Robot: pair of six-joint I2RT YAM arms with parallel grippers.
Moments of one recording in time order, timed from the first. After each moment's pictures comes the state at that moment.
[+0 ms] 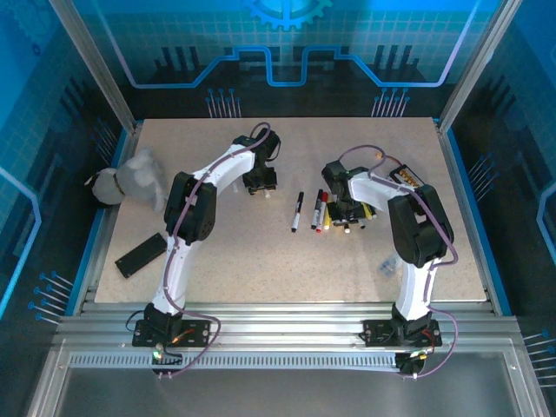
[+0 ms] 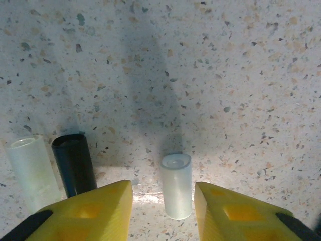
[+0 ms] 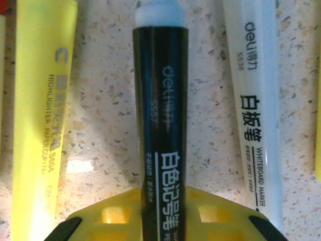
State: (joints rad) left arm -0.40 2.34 1.98 -1.00 0.00 -0.58; right arm 0.39 1.93 1.28 -0.88 0.16 0.31
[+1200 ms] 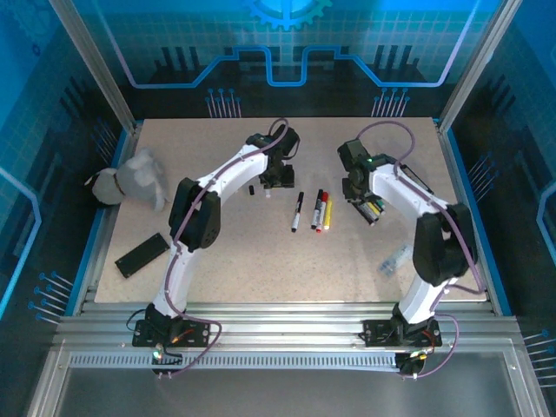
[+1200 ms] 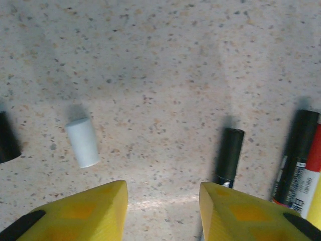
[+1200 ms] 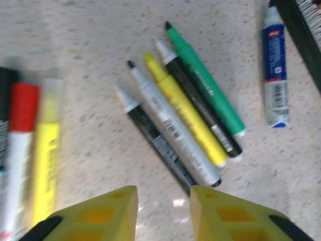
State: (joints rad) left arm -0.52 2.29 2.07 -1.02 0.00 -0.56; right arm 0.34 1.70 1.31 -0.87 0.30 0.35
